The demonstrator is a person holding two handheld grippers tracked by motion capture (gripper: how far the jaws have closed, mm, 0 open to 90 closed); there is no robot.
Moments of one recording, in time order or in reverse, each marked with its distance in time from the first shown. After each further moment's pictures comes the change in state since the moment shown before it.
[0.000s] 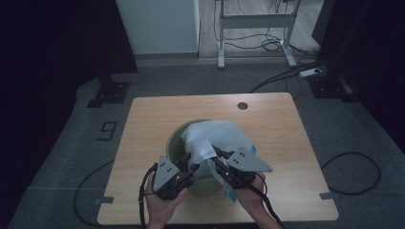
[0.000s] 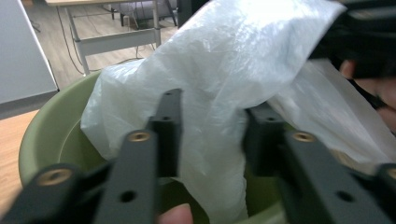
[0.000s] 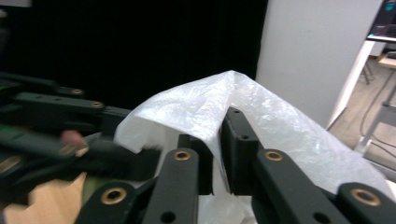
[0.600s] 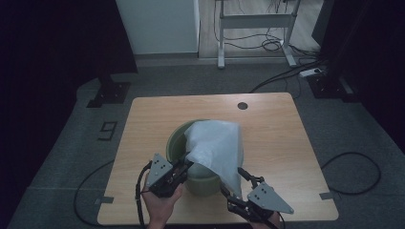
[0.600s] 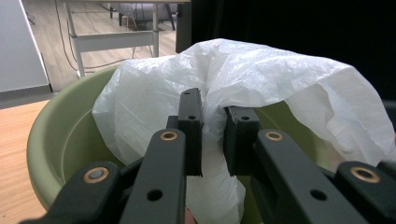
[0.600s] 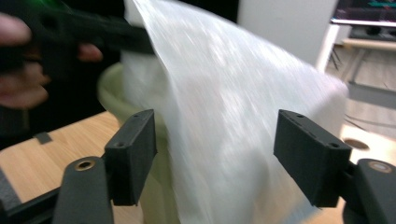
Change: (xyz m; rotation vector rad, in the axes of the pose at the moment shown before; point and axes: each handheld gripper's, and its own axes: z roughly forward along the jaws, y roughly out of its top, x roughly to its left) left arm 0.010 0.000 -0.002 -0.026 -0.015 -0.069; right arm 0.017 -0.065 -0.061 0.002 -0.115 0.047
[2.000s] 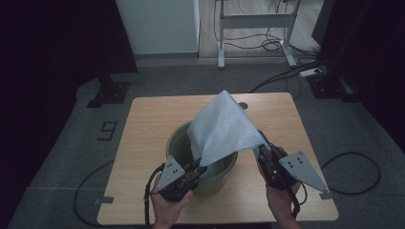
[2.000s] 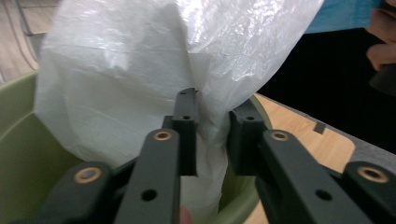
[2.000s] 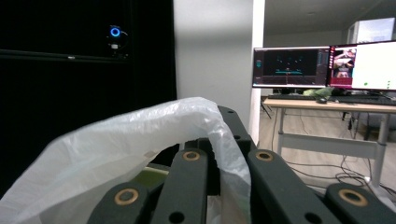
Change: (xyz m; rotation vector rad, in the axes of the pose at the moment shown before) left arm -0.021 -0.001 0.009 0.039 -0.132 0.061; right arm -0.054 0.078 -0.002 -0.275 -0.243 0.053
